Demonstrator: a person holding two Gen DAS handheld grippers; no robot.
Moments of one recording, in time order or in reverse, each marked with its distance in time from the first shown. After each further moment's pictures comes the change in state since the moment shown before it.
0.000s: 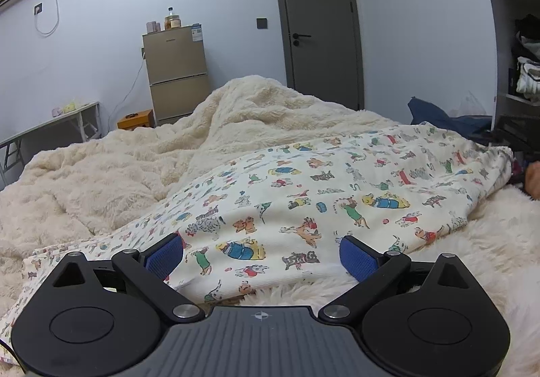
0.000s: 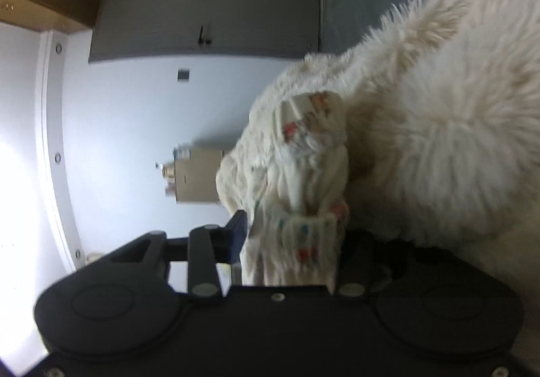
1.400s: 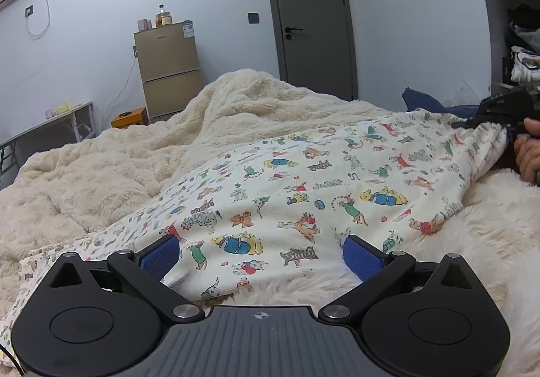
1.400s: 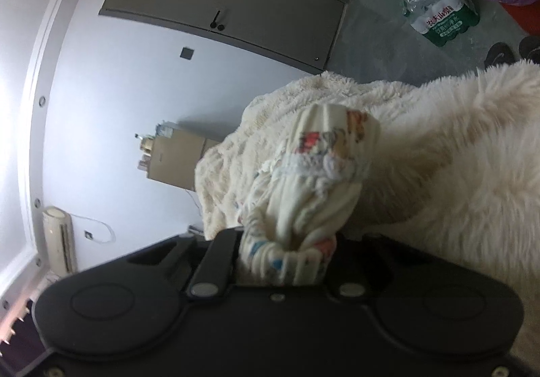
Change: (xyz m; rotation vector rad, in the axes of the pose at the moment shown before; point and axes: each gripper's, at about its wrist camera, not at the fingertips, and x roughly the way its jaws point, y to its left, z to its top) left arm 0.004 -0.004 -0.005 0.027 0.022 -0.024; right arm 0.001 0.048 0.002 -0.280 0.020 -0.078
